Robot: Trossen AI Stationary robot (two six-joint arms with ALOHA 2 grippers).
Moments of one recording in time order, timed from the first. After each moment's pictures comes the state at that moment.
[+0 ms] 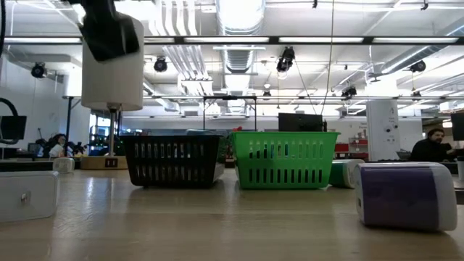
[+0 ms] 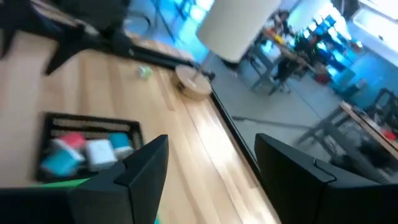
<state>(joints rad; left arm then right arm) -0.33 1.42 1.05 -0.62 0.15 -0.60 0.59 1.39 1.08 -0.30 1.09 0.05</state>
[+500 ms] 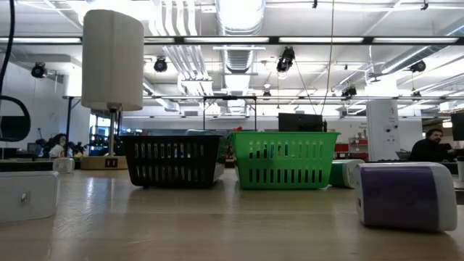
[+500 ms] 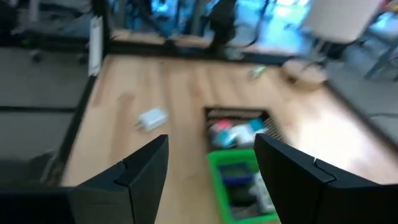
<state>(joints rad) -0.85 1.30 1.04 -0.25 -0.47 -0.68 0.91 1.46 1.09 -0.33 0.98 0.51</state>
